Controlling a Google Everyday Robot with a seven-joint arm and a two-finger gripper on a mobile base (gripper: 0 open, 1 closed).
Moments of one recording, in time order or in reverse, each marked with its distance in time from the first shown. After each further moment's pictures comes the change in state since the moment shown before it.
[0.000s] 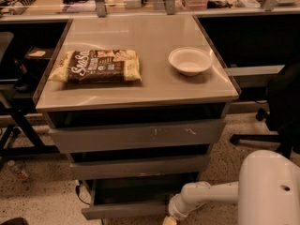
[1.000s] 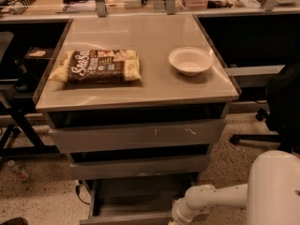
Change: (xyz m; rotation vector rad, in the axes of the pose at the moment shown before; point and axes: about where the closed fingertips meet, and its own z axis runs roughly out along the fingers) arm 0.015 0.030 -0.020 -0.025 0.019 -0.005
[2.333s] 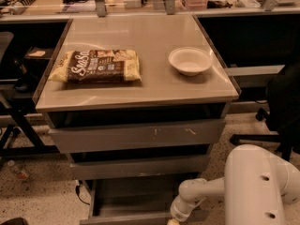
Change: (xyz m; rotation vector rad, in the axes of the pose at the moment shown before) arm 0.021 -0.019 0.028 -0.077 0.135 0.043
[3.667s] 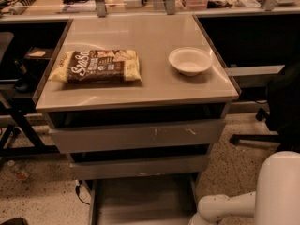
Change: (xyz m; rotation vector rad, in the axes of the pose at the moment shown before) arm 0.075 0.078 -0.039 -0.042 0.021 0.160
